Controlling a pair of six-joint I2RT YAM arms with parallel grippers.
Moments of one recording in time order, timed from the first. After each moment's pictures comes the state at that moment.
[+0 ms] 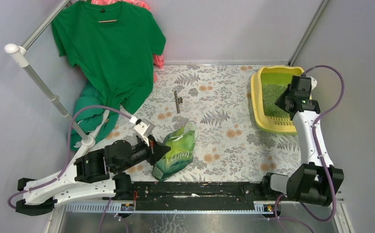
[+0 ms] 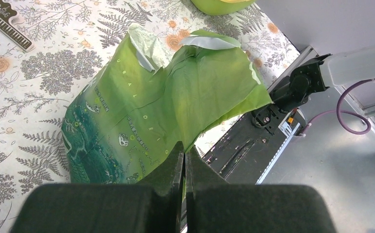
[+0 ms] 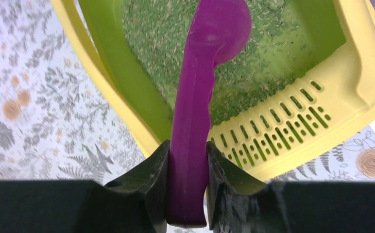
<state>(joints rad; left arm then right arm) -1.25 0.50 0.77 -0.58 -0.32 -0.50 -0.19 1.24 1.10 -0.60 0.14 0.45</state>
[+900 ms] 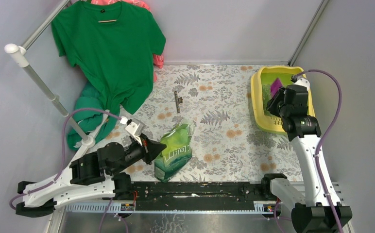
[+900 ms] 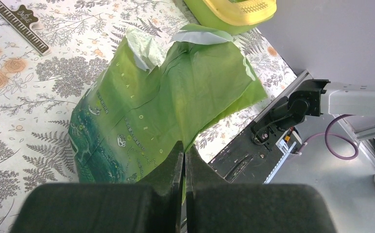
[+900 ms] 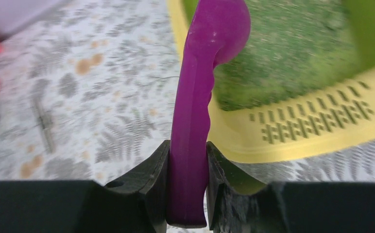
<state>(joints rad) -1.25 0.42 0.74 -0.56 -0.39 -0.53 0.02 0.97 1.04 -0.66 0.16 0.40</state>
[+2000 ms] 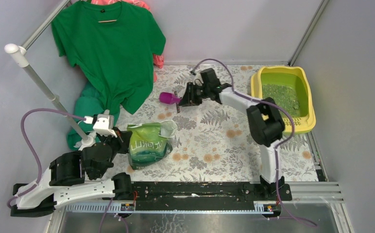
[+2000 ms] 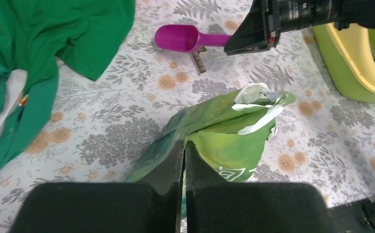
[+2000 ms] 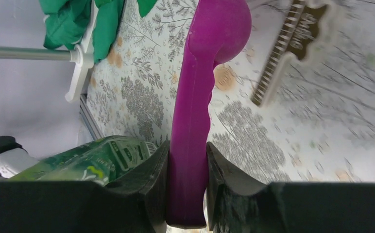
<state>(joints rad) -1.25 0.40 0.95 -0.99 -0.91 -0.58 0.51 2.01 1.47 -0.17 -0.63 0.58</state>
